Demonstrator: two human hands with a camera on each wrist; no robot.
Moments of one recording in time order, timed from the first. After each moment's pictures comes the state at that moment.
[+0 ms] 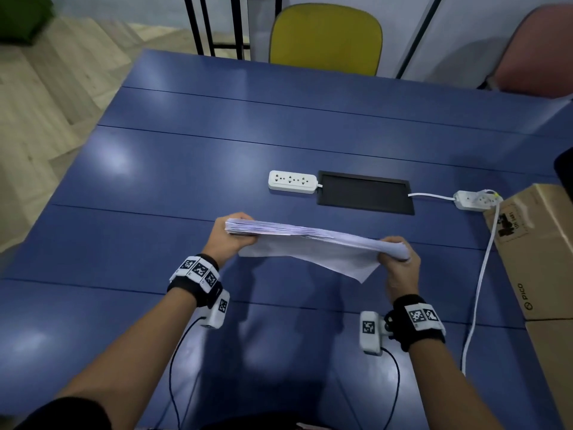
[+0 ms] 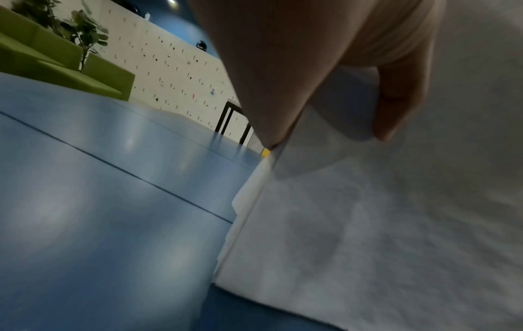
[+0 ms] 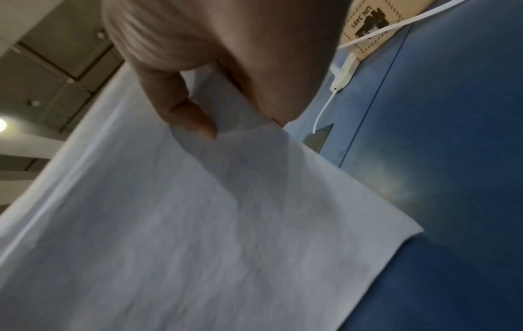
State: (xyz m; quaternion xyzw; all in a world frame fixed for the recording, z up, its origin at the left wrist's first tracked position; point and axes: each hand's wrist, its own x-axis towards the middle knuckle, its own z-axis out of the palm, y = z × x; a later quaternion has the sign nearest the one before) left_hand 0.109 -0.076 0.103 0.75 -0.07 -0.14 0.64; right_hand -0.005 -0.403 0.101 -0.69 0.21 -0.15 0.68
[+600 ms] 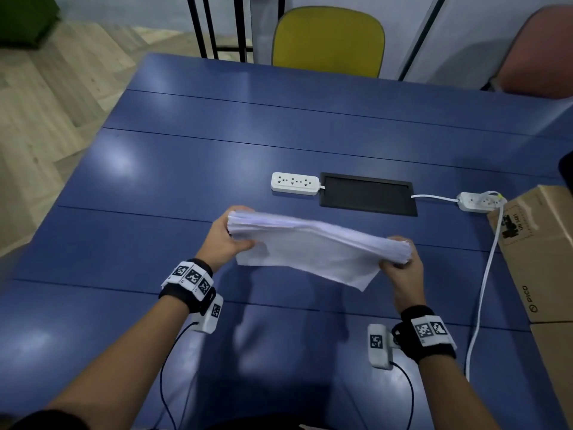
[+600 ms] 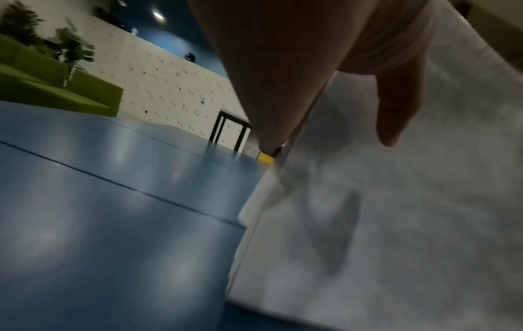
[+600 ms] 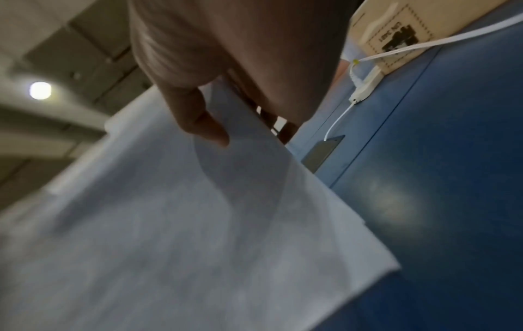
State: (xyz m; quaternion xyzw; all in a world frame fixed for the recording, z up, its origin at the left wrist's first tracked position) left_hand 0.104 -0.063 0.107 0.75 -0.06 -0.13 0.65; right_hand -0.011 -0.403 0.097 -0.71 0.19 -0.15 0.66
